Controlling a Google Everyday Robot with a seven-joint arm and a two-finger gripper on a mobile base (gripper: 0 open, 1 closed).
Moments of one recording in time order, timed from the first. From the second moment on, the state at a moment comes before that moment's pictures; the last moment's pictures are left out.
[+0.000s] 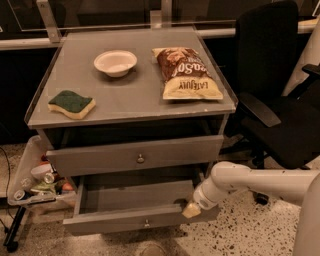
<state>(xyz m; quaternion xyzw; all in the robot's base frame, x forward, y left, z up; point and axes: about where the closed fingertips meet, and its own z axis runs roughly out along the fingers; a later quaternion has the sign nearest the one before) 0.499 -0.135 0.426 -0.48 0.85 0.17 0.14</state>
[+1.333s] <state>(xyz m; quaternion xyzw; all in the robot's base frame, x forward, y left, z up) 0.467 -0.140 0.419 -0.46 0.86 0.18 0.12</state>
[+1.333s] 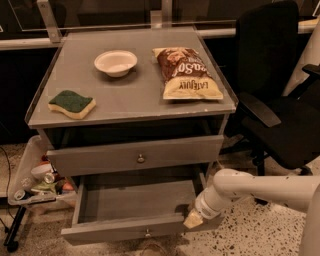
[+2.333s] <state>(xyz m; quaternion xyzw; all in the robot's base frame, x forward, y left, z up) 0.459 -0.140 0.418 -0.46 0.86 0.18 0.11</state>
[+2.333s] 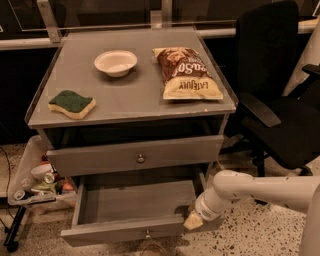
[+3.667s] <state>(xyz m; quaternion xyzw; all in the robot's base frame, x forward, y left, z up) 0.448 -0.138 0.420 -0.43 0.88 0.18 0.11</state>
